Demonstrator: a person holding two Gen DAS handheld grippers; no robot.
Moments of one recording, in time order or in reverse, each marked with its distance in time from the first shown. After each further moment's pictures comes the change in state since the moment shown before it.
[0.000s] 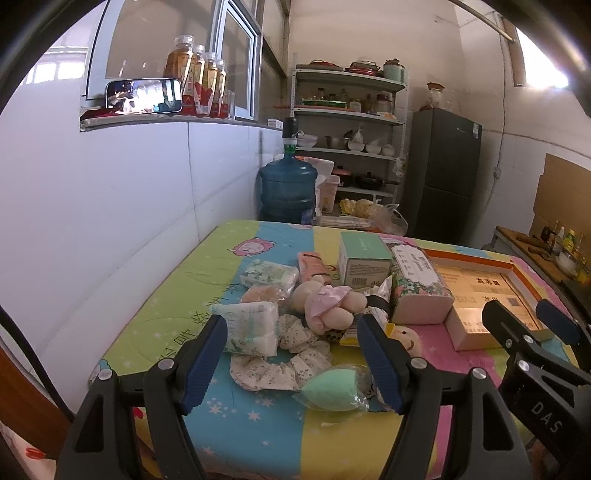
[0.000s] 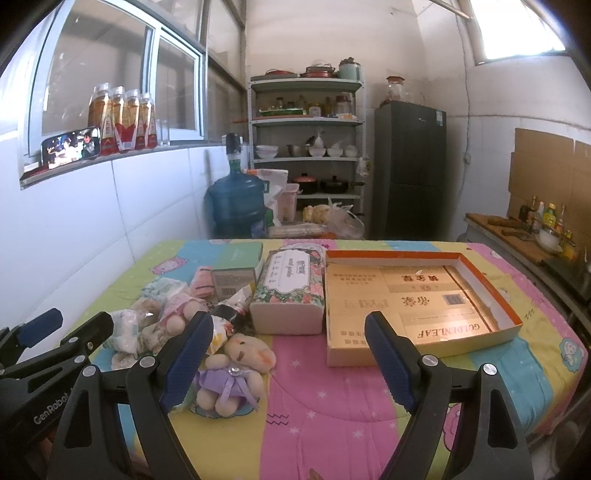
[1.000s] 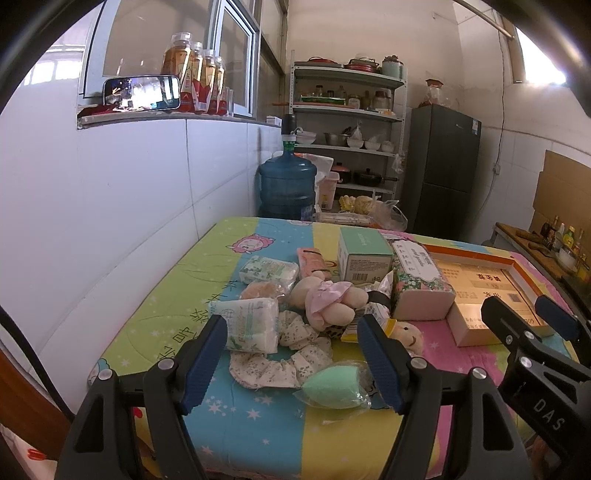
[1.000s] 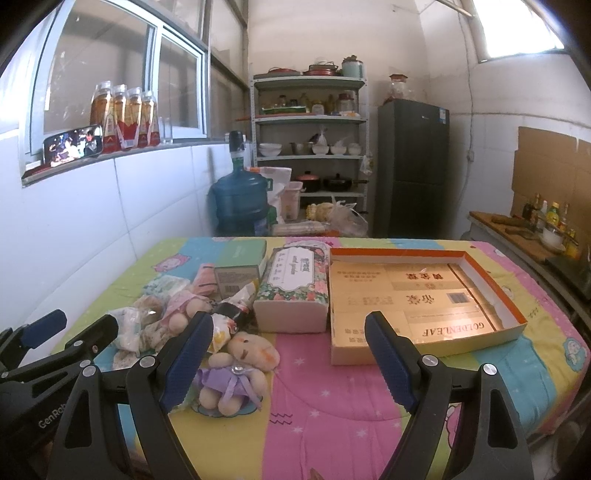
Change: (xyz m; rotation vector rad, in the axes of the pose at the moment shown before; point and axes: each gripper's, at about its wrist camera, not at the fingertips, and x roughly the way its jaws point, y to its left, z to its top) left arm 0.003 0.000 -0.002 0.004 0.010 -0.005; right arm 0.002 0.006 -0.004 -0.004 0.004 0.006
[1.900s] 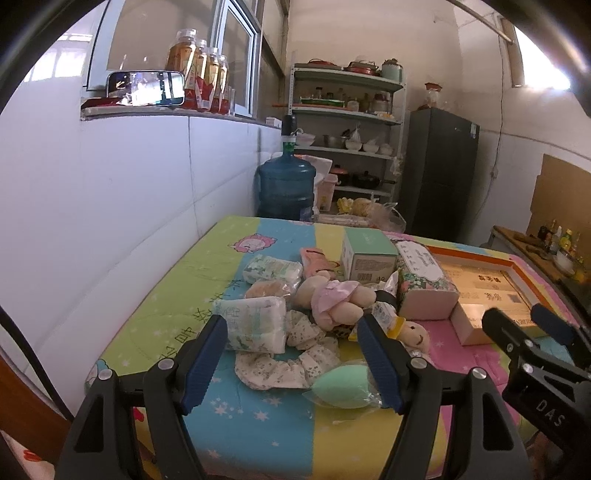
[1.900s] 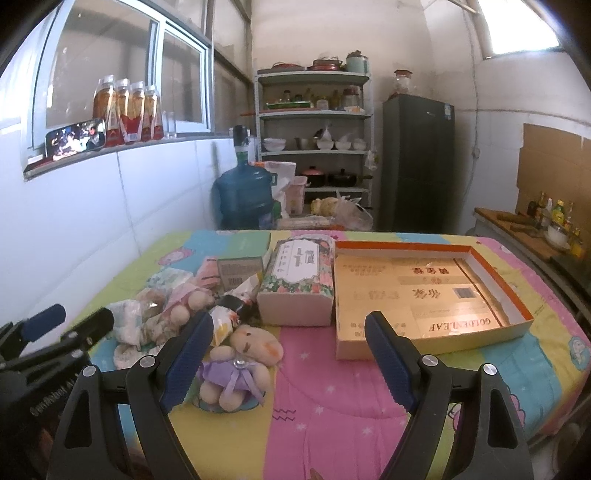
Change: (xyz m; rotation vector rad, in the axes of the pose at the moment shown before) left arm 0.006 0.017 -0.006 -0.010 -0.013 -0.021; right arm 0.008 -0.004 -0.007 0.003 0.032 0.032
